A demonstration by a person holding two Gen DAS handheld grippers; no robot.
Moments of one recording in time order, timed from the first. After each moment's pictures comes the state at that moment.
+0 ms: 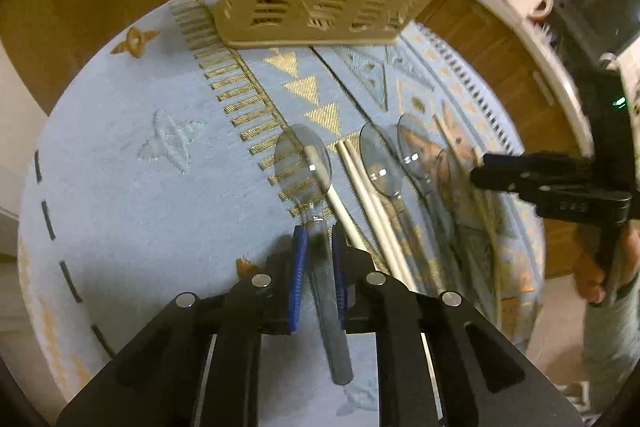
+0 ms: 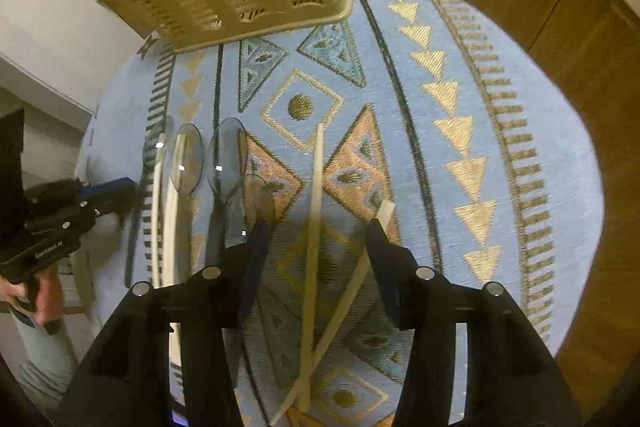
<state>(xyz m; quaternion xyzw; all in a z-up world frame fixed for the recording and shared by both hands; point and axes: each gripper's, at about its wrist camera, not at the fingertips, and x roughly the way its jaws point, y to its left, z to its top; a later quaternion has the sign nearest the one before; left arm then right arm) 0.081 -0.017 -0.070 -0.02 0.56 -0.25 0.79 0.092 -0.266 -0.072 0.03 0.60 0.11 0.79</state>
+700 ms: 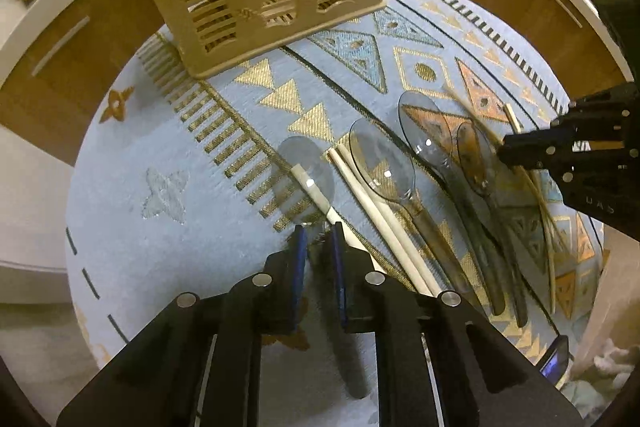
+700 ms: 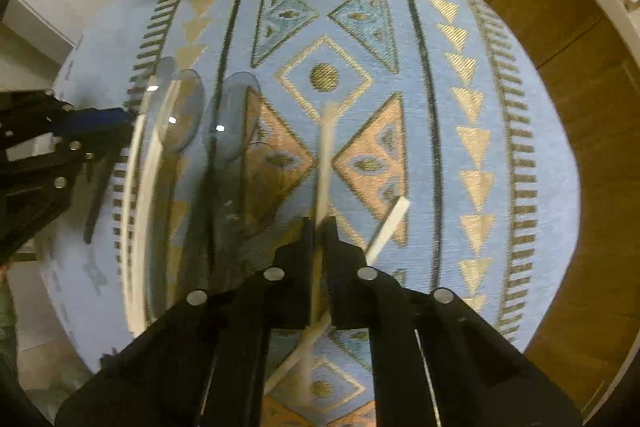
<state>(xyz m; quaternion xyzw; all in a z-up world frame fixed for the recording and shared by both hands) 0.094 -0.071 -0.067 0.13 0.56 -0.22 0.79 0.098 -0.234 -0.079 -0.08 0.64 0.12 0.76</state>
